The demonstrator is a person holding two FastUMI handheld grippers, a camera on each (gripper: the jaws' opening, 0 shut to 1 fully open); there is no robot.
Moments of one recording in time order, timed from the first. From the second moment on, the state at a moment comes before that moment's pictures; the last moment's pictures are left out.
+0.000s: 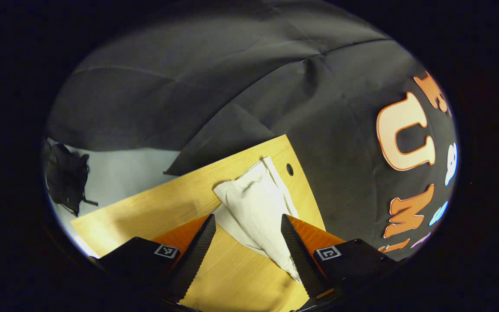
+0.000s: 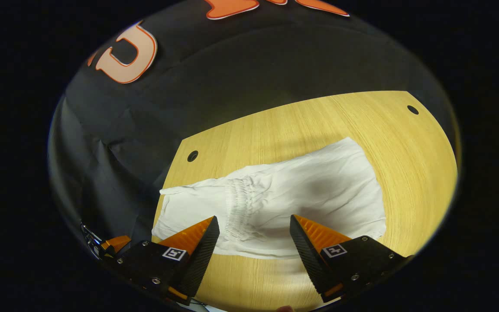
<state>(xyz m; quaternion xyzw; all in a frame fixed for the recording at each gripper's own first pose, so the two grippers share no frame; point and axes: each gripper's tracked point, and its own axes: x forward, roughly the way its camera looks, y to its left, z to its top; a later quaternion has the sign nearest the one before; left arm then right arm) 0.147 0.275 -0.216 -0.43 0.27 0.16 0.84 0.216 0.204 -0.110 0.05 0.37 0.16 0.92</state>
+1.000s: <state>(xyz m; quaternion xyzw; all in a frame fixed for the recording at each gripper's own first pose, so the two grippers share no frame) 0.186 0.274 -0.260 -0.46 0.31 0.20 0.81 0.239 0.131 -0.100 0.10 0.38 0.11 0.91</state>
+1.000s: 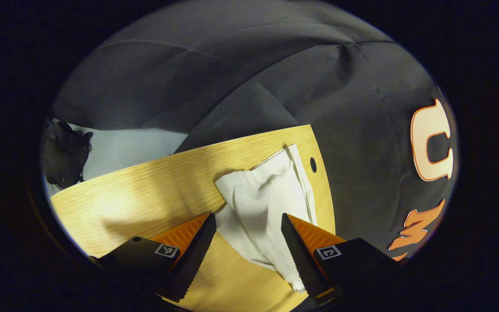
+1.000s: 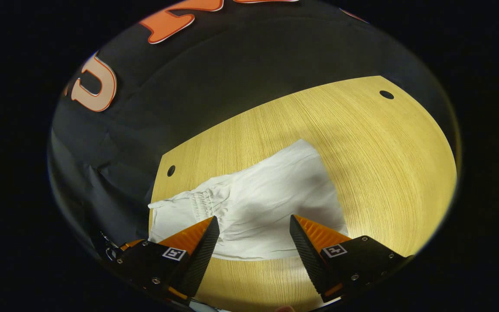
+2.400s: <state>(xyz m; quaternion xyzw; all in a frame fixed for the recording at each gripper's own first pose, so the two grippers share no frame) 0.295 0.110 -0.070 -0.25 0.22 0.00 0.94 0.220 0.039 -0.081 0.12 0.34 0.08 0.93</state>
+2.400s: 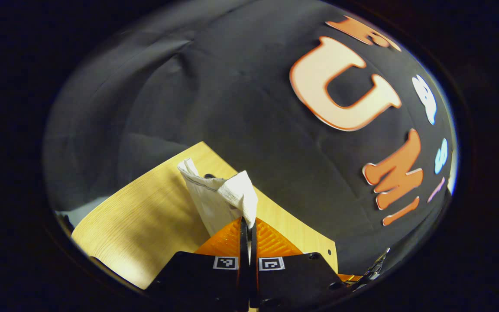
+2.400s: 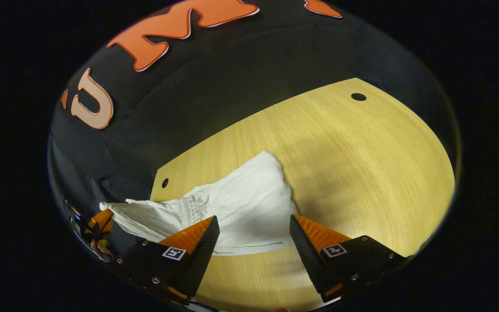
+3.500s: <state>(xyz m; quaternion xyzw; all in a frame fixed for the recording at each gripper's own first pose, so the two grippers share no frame) 0.307 -0.239 -0.225 -0.07 0.38 -0.17 0.91 0.214 -0.099 -0.108 0.18 0.36 0.04 0.92</state>
